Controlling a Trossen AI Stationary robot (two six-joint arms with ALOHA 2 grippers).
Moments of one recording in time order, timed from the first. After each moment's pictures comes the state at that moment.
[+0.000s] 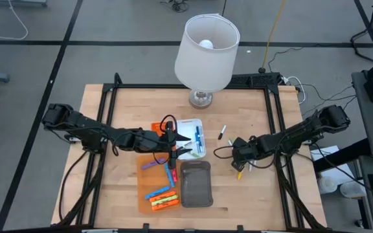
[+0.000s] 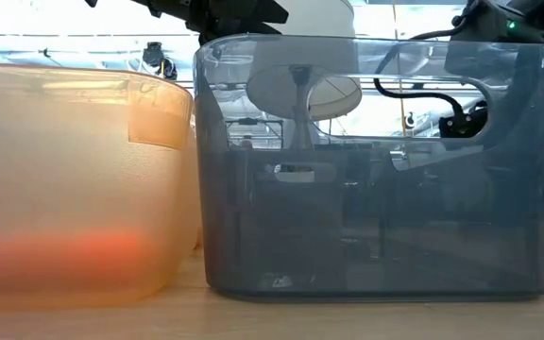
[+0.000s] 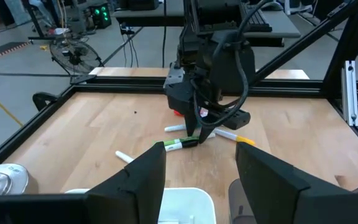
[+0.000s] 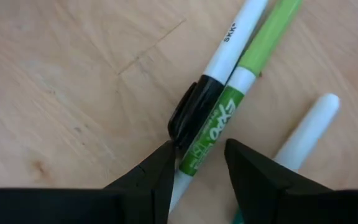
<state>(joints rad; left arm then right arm) -0.21 1.46 0.89 0.32 -0.30 -0.05 0.26 1.35 0.51 -0.61 0.24 0.90</state>
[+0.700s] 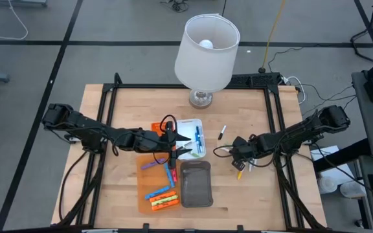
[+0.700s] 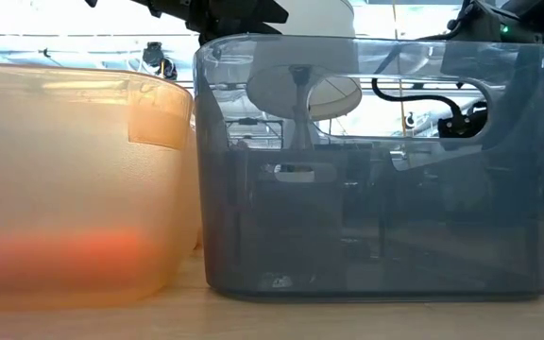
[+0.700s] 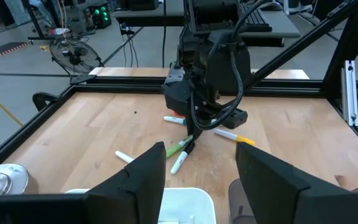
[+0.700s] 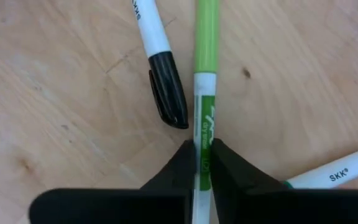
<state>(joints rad) -0.21 1.46 0.89 0.32 -0.30 -0.05 0.24 1.35 0.50 -0.64 0.22 0.86</state>
